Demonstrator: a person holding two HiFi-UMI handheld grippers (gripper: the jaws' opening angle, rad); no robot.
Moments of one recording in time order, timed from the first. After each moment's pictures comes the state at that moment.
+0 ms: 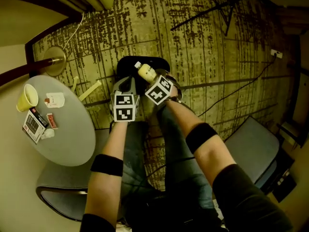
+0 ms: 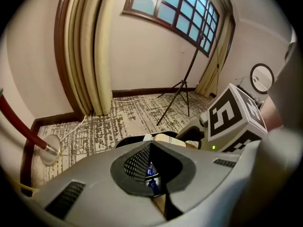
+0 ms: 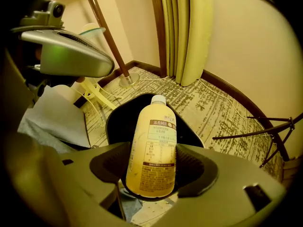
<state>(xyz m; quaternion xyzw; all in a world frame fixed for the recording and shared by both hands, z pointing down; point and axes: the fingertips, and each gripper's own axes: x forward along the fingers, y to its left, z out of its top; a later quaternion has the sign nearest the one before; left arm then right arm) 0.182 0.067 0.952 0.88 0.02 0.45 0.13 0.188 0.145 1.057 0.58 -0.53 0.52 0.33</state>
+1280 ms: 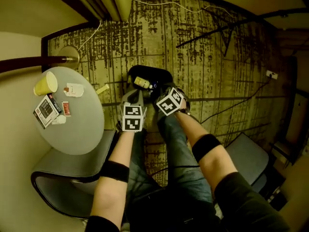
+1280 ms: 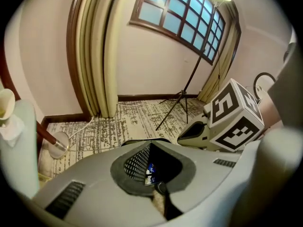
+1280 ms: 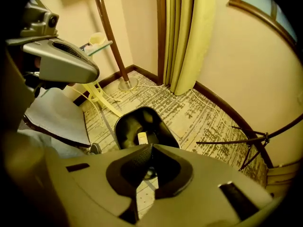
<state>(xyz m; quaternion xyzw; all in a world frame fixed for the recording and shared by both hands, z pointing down) 0.153 0.070 0.860 0.88 -0.01 0.44 0.15 0.204 0.157 0.952 0.60 -0.52 0.48 0.37</state>
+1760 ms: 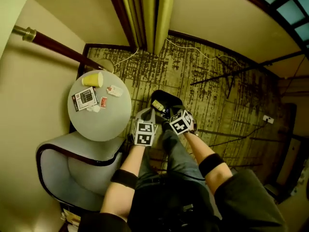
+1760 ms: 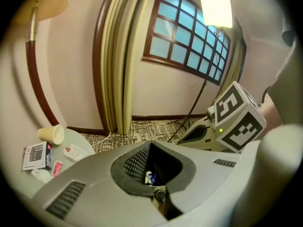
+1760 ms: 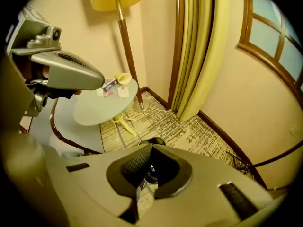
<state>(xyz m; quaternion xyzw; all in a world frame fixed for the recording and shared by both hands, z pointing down) 0.100 0.036 0.649 0.91 -0.11 0.37 0.16 0.168 0.100 0.726 0.60 -0.59 0.39 0.36</state>
